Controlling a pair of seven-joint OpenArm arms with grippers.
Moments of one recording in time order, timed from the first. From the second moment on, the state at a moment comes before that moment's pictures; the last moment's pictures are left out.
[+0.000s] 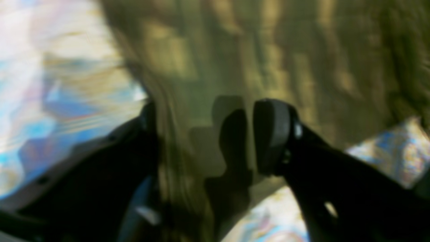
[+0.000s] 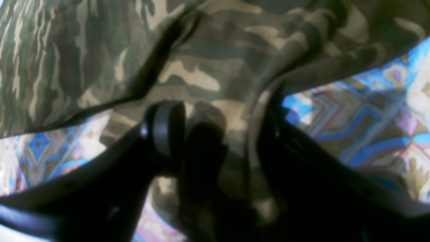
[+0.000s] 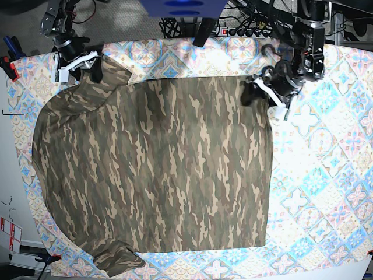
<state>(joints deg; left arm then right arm) 16.0 -14.0 -2.7 75.0 -33.5 -32.6 29.5 -29.3 8.3 25.5 75.1 23.2 36.6 -15.3</state>
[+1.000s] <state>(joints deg) 25.1 -16.8 5.7 79.8 -34.0 -33.7 26.9 -33.5 9.5 33.6 81.5 18.7 36.3 -22.6</state>
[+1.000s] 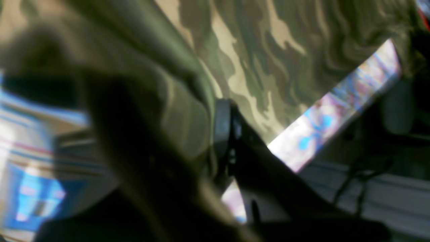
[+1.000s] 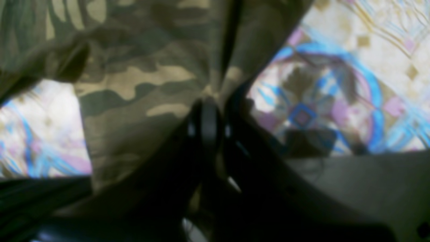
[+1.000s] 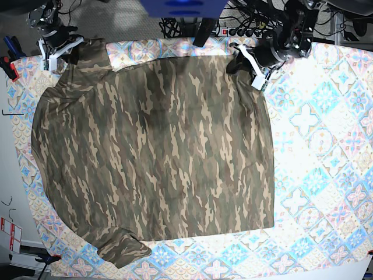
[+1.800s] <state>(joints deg) 30.0 -16.2 -7.4 86.8 -31.4 -42.4 41.4 -37.0 8.9 34.6 86.0 18.3 36.6 -14.3</state>
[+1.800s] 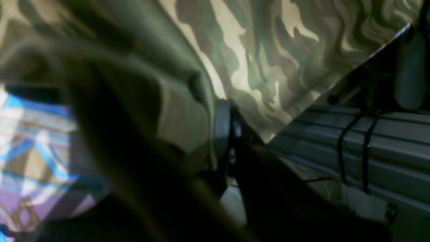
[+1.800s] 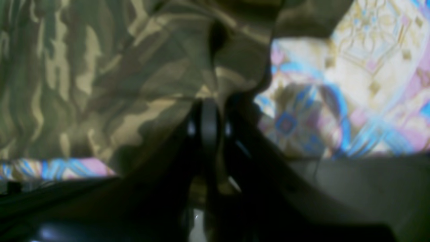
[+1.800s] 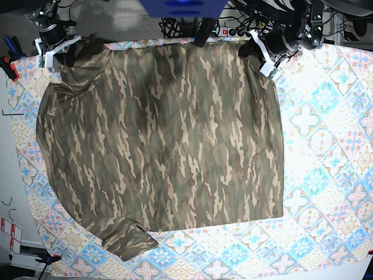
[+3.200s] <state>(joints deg) 3.6 -7.5 -24.1 86.9 -32.3 -42.4 74.6 -9.2 9.1 34.3 90.4 2.1 38.6 -36.7</state>
